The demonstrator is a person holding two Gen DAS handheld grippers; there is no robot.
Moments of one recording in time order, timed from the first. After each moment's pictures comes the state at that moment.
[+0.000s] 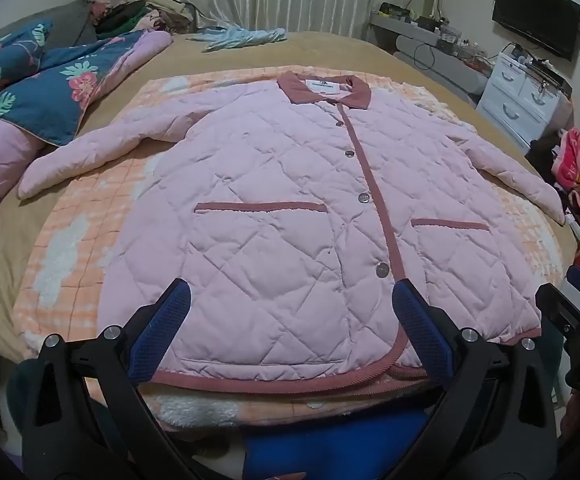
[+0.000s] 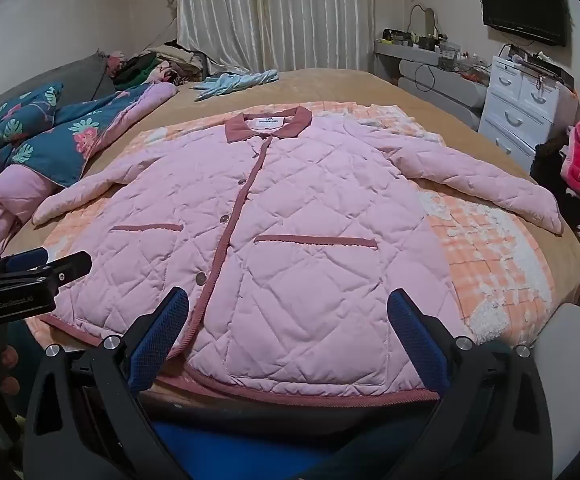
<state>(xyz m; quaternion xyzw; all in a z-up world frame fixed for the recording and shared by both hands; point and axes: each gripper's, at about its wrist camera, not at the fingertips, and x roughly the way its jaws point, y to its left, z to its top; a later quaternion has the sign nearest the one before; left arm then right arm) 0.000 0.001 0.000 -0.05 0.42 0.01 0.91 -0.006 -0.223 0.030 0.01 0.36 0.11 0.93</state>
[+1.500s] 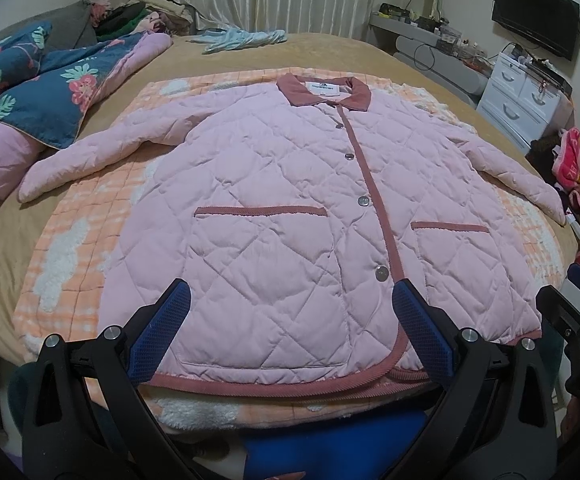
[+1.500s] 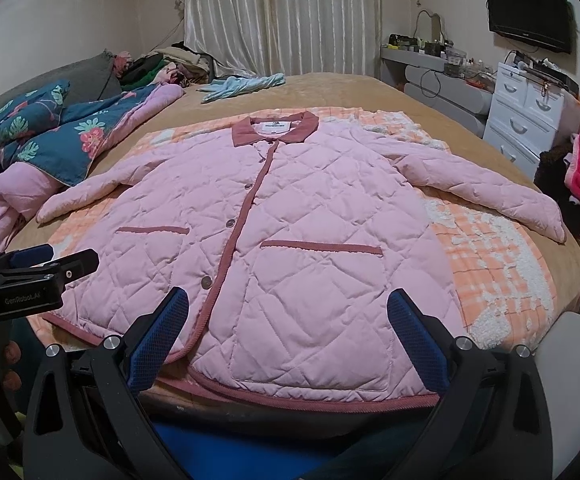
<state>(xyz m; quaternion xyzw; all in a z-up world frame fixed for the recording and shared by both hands) 0.003 -0.003 -0.002 -0.05 0.42 0.02 0.91 -0.005 -0.219 0.033 0.00 0.35 0.12 0.93</state>
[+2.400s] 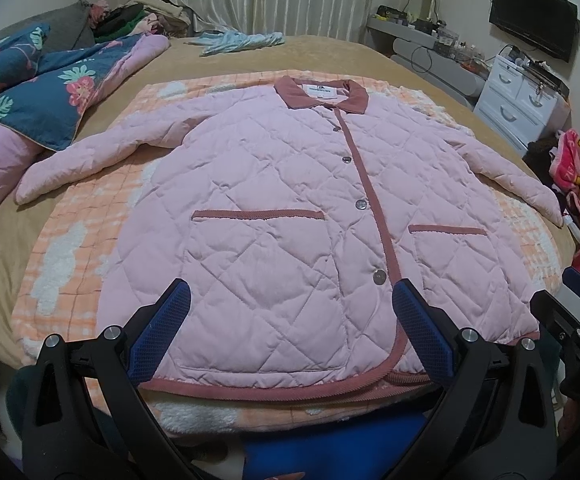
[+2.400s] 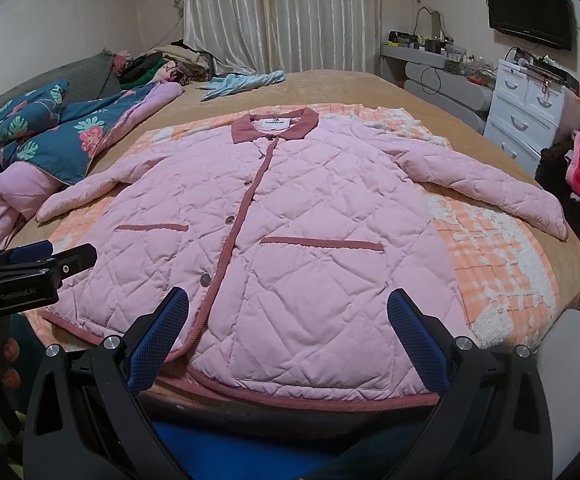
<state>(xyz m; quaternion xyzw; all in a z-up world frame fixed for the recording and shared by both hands) 0.011 0.003 0.009 -0.05 0.41 0.01 0.91 -0.002 -0.219 0.030 0.00 0.36 0.11 0.93</state>
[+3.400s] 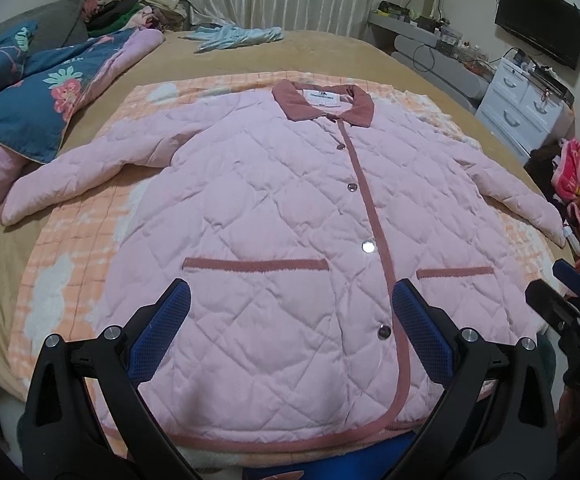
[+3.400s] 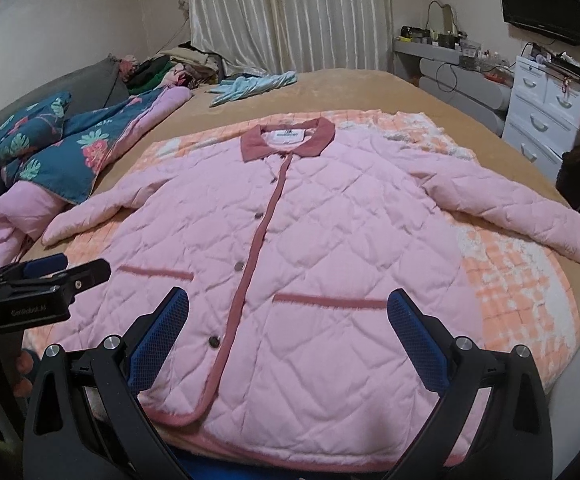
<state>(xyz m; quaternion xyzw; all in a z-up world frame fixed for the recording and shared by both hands) 0.069 0.014 0.017 -0.06 0.42 0.00 0.90 0.071 -0.211 0.050 0.02 0.36 0.14 0.92</state>
